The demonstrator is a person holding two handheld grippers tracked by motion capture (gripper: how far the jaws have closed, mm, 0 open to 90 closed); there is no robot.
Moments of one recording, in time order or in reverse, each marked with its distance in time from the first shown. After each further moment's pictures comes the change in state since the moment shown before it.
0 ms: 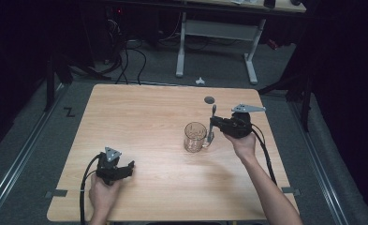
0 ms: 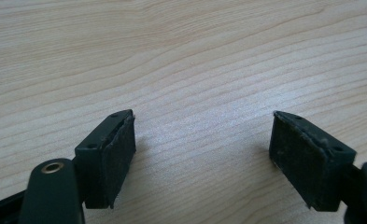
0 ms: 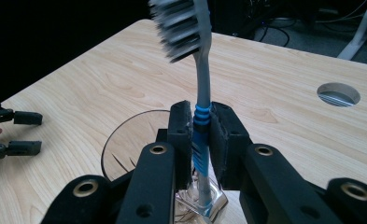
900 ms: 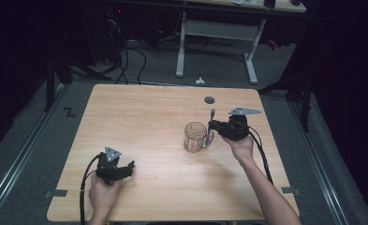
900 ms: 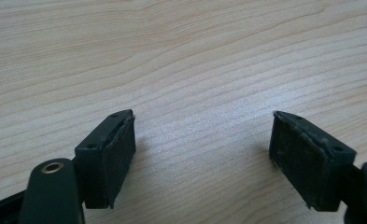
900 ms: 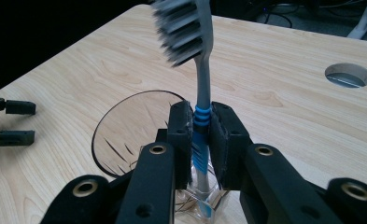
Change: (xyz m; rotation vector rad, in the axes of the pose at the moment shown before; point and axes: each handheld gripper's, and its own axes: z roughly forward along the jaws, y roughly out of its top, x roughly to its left) left arm 0.000 0.000 0.000 0.000 0.000 0.000; right arm -0.002 -0.011 0.011 0.046 0.000 0.016
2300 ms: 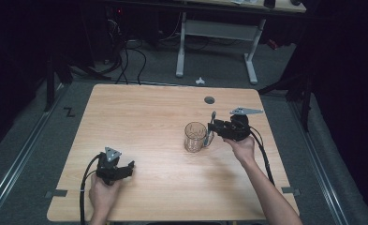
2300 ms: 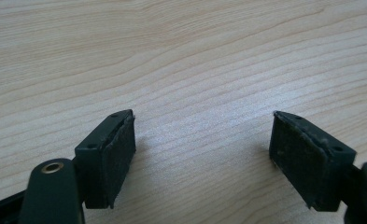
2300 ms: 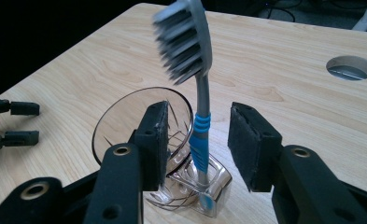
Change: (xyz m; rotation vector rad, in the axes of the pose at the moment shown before) left arm 0.000 0.000 0.000 0.000 0.000 0.000; right arm -0.004 -0.001 -0.003 0.007 0.013 0.027
